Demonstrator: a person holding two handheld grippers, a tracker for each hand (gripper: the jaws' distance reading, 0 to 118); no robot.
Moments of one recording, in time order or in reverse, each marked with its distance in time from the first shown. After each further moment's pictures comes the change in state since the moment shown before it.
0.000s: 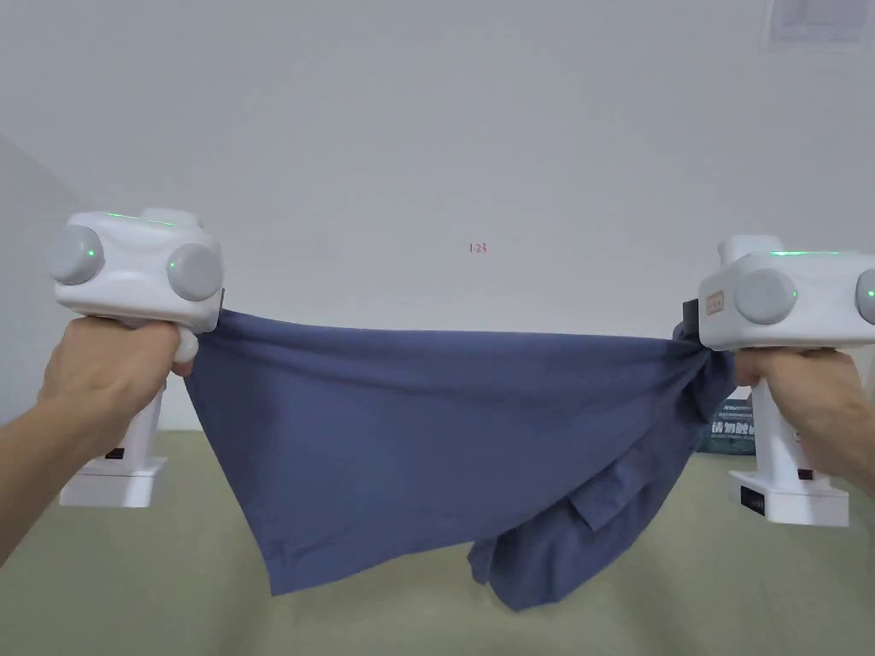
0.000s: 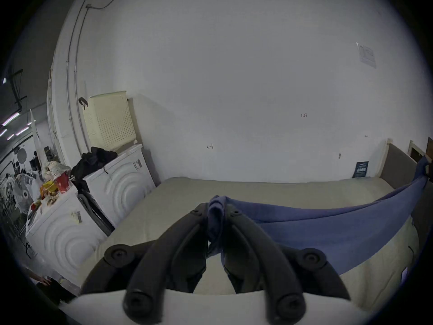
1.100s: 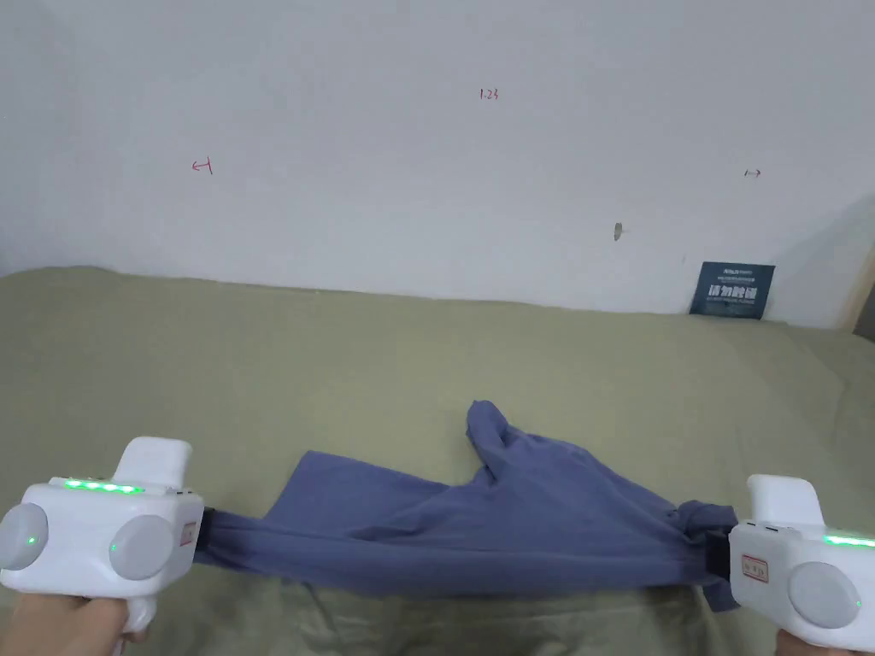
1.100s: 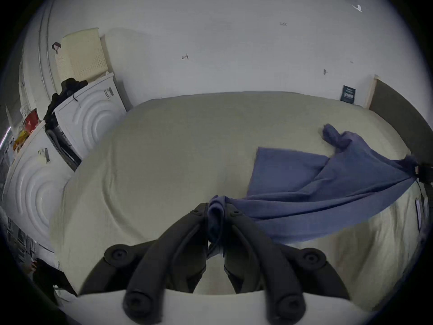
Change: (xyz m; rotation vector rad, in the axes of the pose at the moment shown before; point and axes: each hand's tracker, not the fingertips) left arm -0.016 -0.323 0.062 -0.362 -0.196 -0.097; right arm 0.039 -0.330 0.089 -0.355 0.060 -0.011
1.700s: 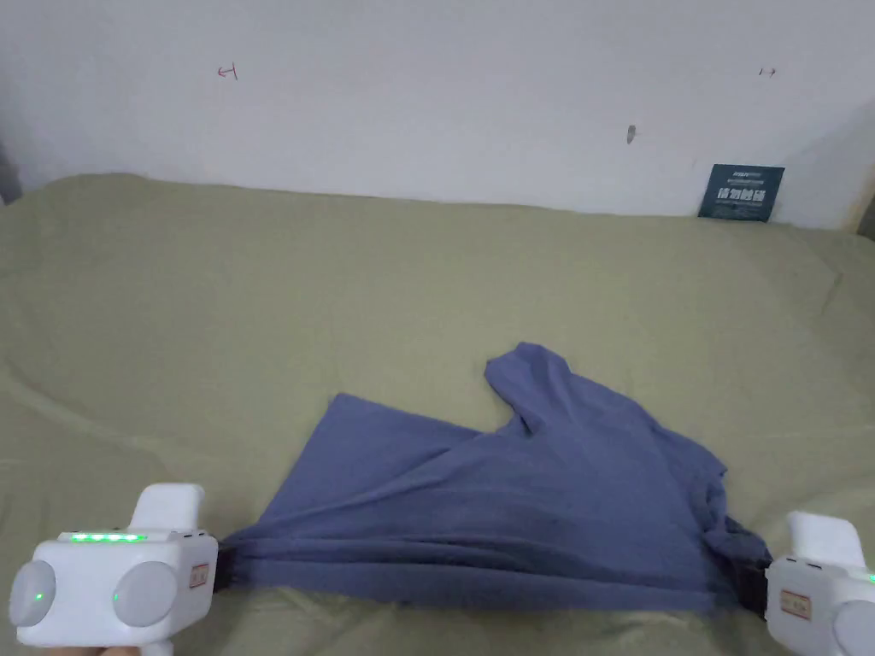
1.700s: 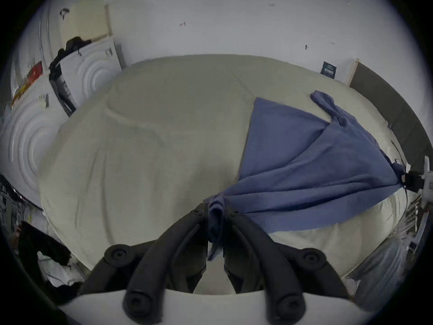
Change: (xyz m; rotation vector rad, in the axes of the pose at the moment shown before) left arm -0.030 -0.164 0.039 -0.166 -0.098 0.087; right arm 0.022 -0.147 0.081 -0.168 -0.004 -0.063
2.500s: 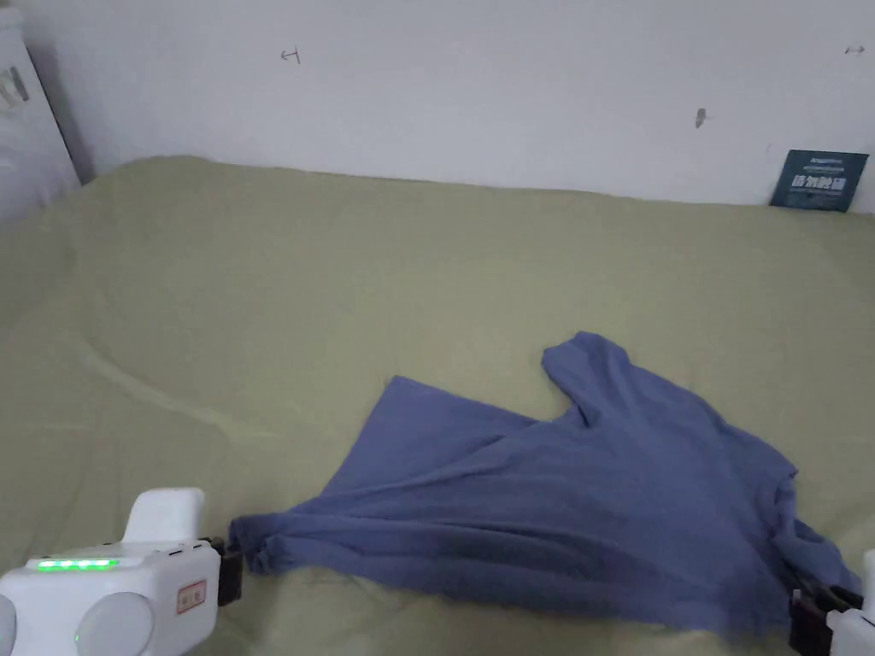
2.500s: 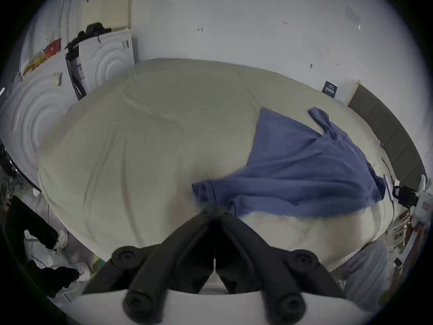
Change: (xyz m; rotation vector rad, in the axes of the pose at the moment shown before) left arm -0.001 -0.032 0.078 0.049 -0.051 0.098; right arm -0.042 -0.032 0.063 0.163 0.076 0.007
